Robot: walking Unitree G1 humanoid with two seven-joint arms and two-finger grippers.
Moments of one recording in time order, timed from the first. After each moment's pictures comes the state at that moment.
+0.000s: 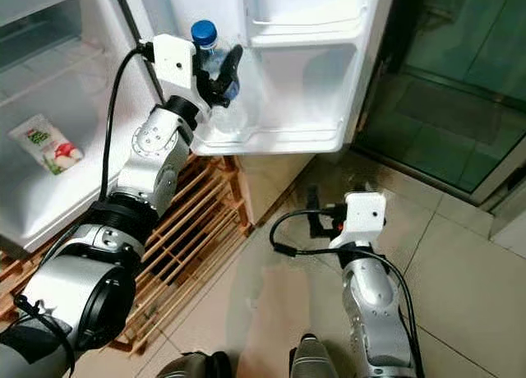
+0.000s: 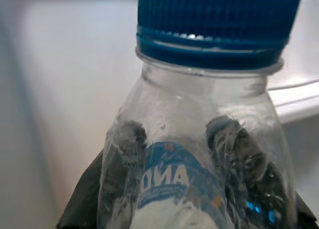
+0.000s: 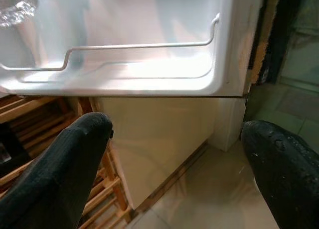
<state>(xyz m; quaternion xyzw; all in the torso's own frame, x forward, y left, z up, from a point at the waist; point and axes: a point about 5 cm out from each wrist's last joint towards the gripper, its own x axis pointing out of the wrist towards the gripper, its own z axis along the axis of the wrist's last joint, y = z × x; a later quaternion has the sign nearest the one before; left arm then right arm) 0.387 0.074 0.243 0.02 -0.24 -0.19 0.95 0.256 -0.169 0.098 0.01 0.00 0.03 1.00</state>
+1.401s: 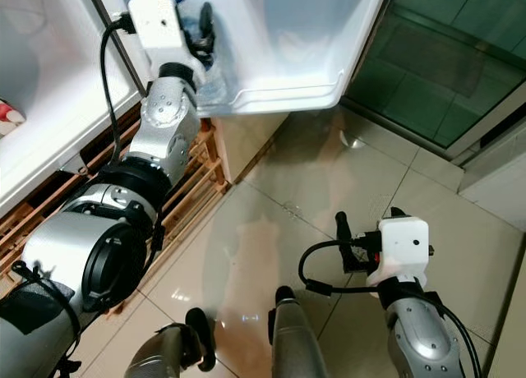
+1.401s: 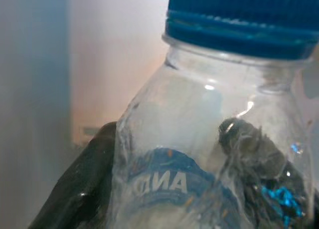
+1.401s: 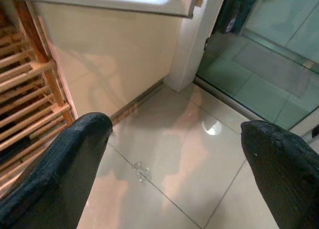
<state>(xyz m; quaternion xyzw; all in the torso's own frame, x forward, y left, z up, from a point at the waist) 0.408 0.065 0.277 -0.06 -0.20 -0.03 0.98 0.201 -0.198 0.131 -0.06 0.04 0.01 1.00</state>
